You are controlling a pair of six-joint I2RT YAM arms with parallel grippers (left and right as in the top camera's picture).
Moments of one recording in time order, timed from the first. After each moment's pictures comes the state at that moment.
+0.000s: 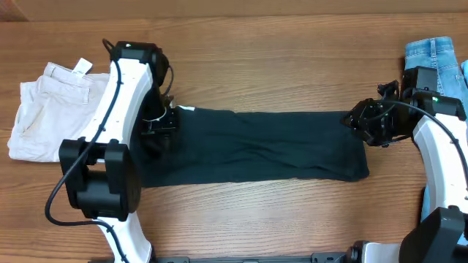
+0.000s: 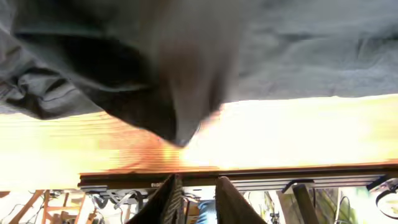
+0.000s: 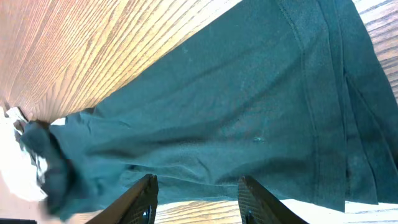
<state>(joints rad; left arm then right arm) -0.12 2.00 1.73 -1.69 0.10 -0.13 -0.21 1.54 1.21 -1.02 -0.48 0.36</state>
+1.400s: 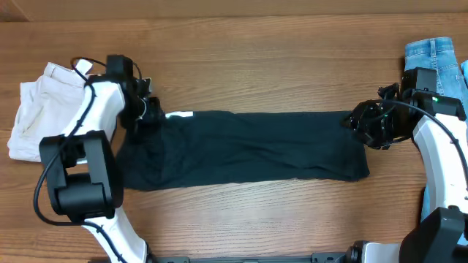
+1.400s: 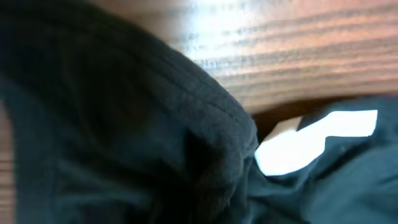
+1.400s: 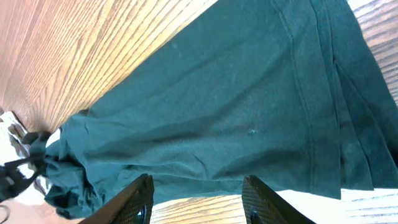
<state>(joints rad) 0.10 2.00 1.42 -0.89 0.20 -0.03 -0.21 1.54 1.21 -1.04 -0.46 0.38</state>
